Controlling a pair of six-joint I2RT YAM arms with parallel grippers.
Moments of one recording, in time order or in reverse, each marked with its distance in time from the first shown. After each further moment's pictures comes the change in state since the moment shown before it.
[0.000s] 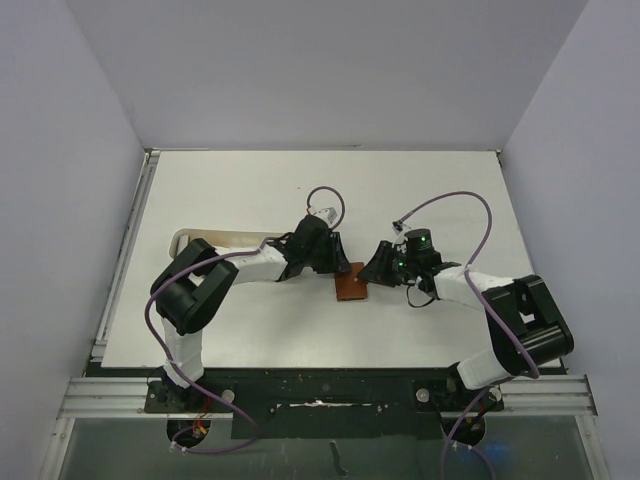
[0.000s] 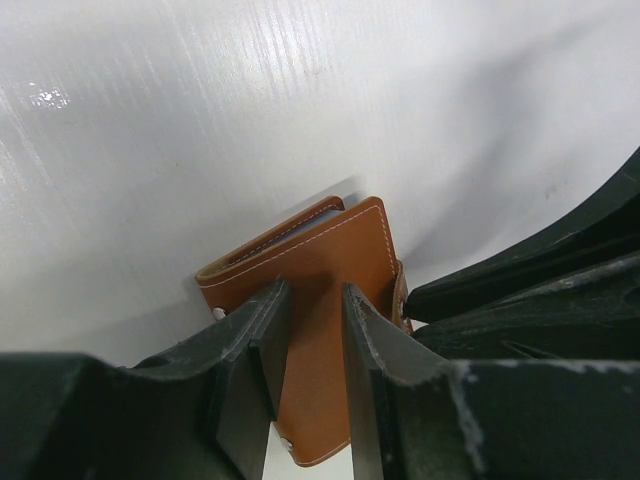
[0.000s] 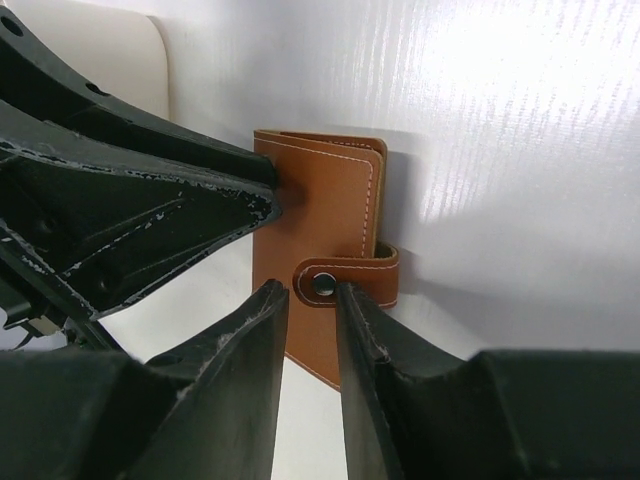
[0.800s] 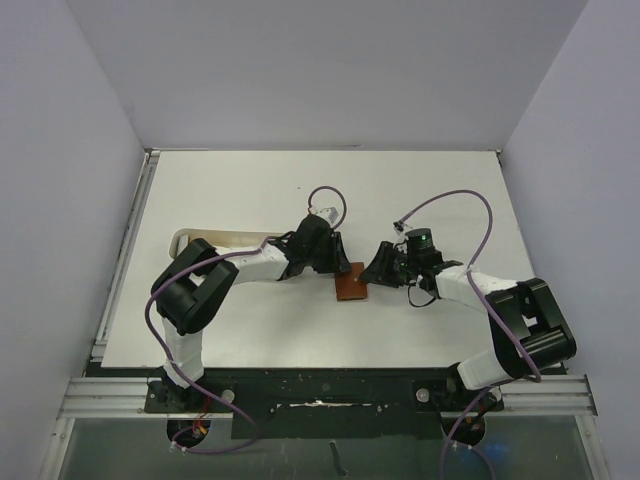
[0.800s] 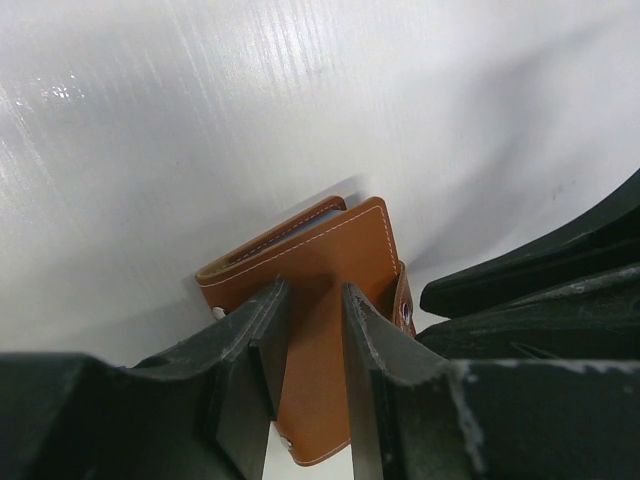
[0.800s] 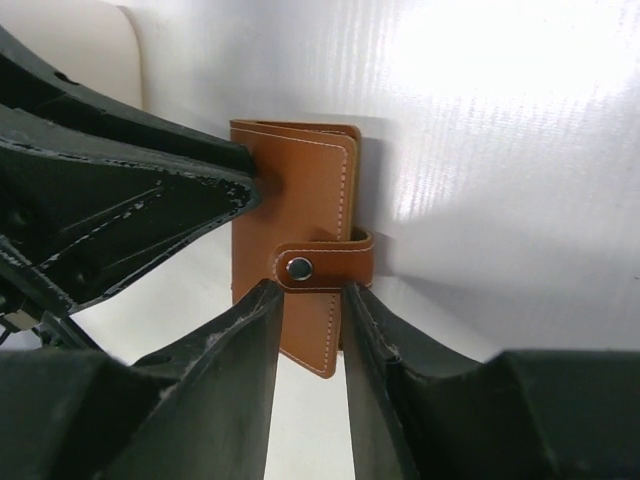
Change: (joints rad) left arm -0.006 0.002 0.020 -0.036 -0.014 0.007; right arm -0.001 -0.017 0.014 -0.064 0.018 -0.036
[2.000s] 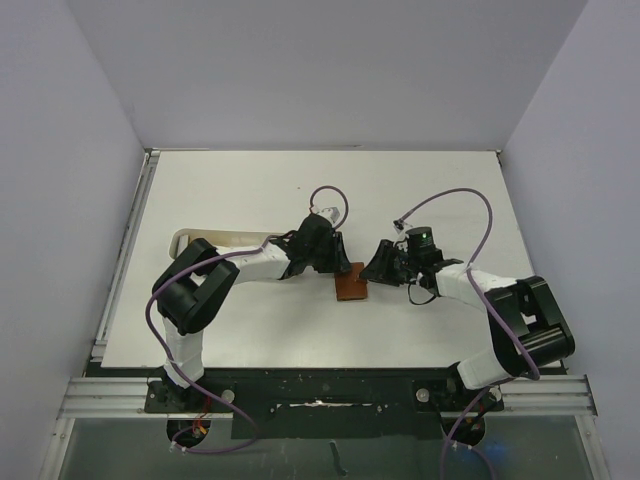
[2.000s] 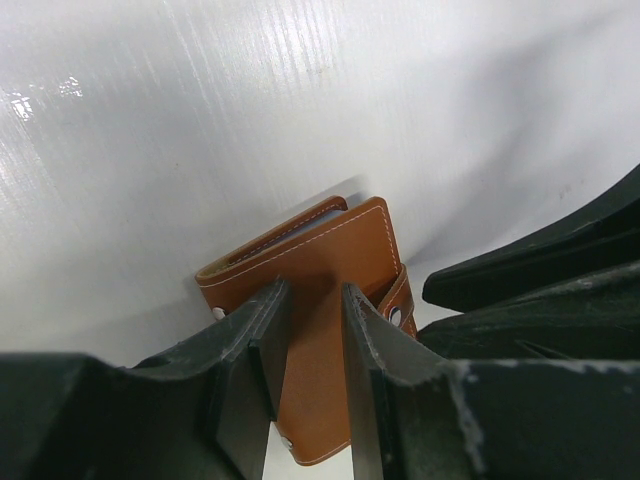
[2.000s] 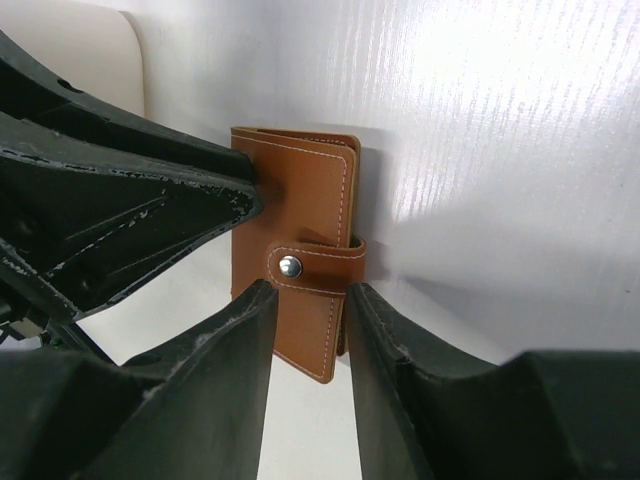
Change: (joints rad) left arm -0.006 0.005 0.020 -0.028 -0.011 0.013; right arm -0.011 0.021 0.015 -0.005 -0.007 -0.017
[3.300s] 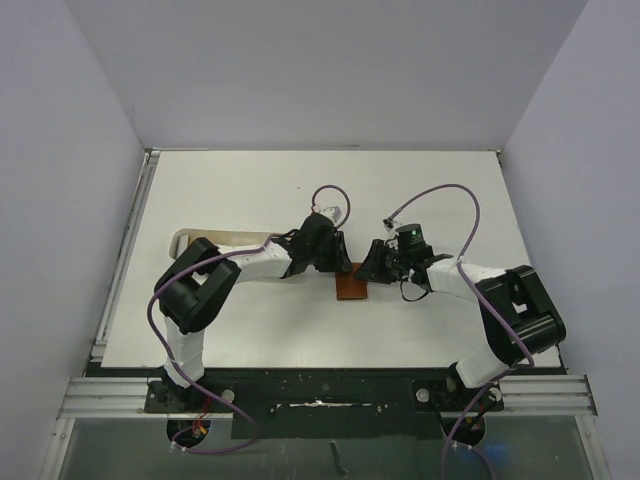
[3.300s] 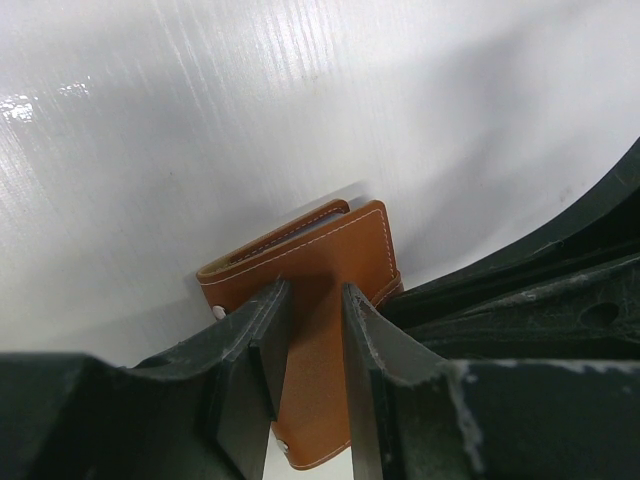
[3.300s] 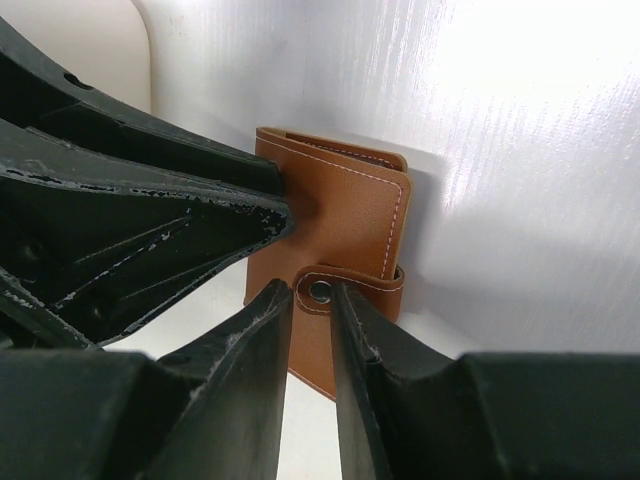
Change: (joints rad) left arm -0.003 0.014 0.023 -0.016 -0.003 0.006; right arm 0.055 0.066 0.055 -0.002 0.004 -0.006
